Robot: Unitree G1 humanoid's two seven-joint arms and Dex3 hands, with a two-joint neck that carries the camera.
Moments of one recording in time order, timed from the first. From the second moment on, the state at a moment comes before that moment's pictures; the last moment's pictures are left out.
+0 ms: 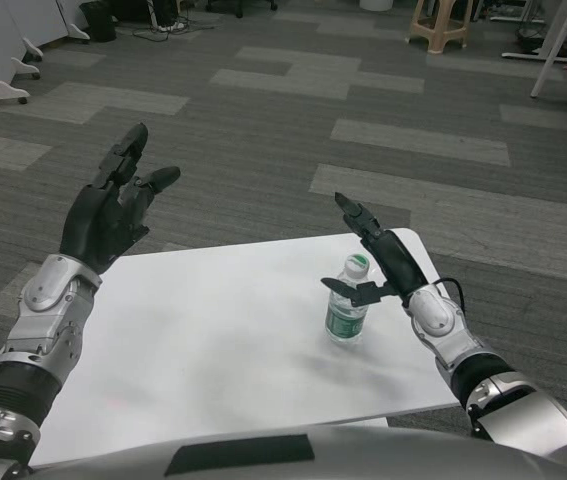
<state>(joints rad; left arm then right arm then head) -0.36 0.28 -0.14 0.54 -0.45 -0.46 -0.33 -0.32 -0.30 0.18 0.94 -0.05 -0.80 -0.02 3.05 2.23</state>
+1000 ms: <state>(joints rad) -0.36 0.28 -0.14 0.54 -0.45 -0.46 -0.33 -0.31 -0.33 0.19 0.74 0.23 -0.81 -0.02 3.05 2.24</state>
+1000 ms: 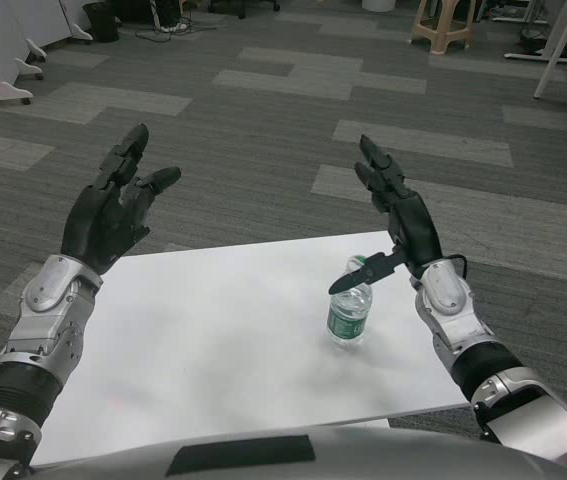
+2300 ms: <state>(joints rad) -0.36 0.28 -0.13 0.54 -0.45 -0.46 -0.33 -0.24 -0.37 0.16 0.55 0.28 -0.81 -0.07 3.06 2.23</state>
